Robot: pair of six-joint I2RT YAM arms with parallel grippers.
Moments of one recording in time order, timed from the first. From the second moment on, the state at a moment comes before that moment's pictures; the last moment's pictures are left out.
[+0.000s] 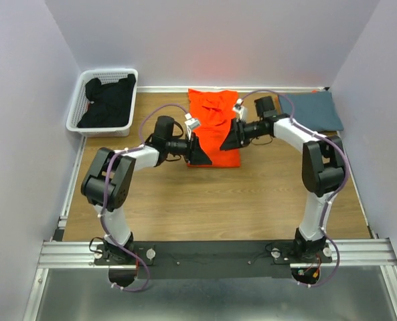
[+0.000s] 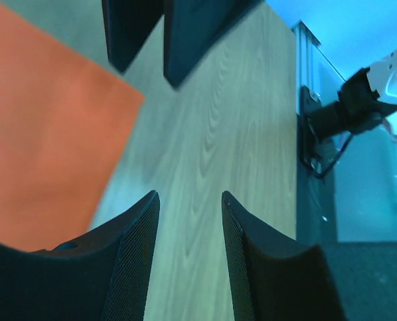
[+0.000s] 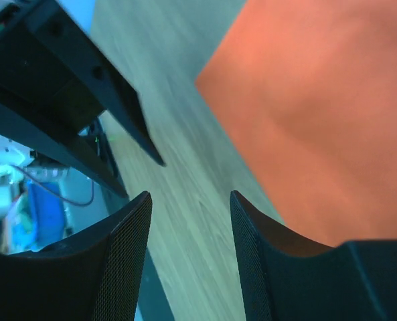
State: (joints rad) left arm -0.36 1.79 1.00 0.32 1.09 -0.24; right arm 0.25 1.97 1.46 -0.45 -0.99 0.12
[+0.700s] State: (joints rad) left arm -0.29 2.10 0.90 0.61 1.19 -0.49; right arm 0.28 2.20 1.24 -0.26 -1.17 0.30
